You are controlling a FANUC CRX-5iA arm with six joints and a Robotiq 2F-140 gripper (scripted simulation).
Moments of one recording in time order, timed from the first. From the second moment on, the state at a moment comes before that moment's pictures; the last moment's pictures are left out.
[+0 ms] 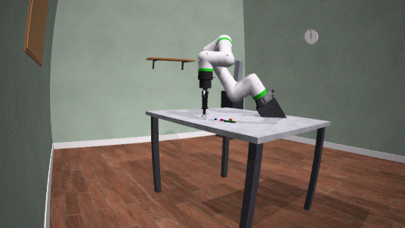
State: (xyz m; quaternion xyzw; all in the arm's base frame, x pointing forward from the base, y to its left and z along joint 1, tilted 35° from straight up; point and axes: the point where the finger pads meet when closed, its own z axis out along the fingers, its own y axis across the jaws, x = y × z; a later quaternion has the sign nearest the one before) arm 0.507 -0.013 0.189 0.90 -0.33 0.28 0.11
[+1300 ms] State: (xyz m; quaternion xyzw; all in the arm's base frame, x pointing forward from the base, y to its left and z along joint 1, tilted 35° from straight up) arm 0.507 -0.013 0.189 0.90 -0.33 0.28 0.11
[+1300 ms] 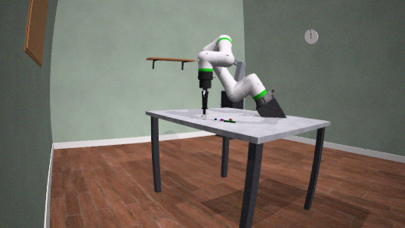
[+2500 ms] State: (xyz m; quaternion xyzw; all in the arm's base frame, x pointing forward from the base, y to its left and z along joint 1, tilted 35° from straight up) arm 0.494 -0.001 0.215 0.90 -0.33 0.28 0.11
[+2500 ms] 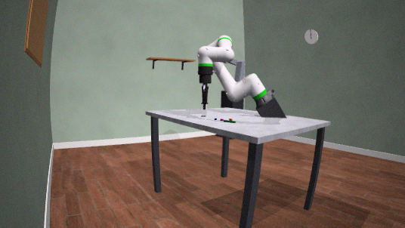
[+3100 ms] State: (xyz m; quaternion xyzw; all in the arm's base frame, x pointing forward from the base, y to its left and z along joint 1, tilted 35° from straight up) arm 0.465 0.024 0.271 0.90 -0.33 0.28 0.11
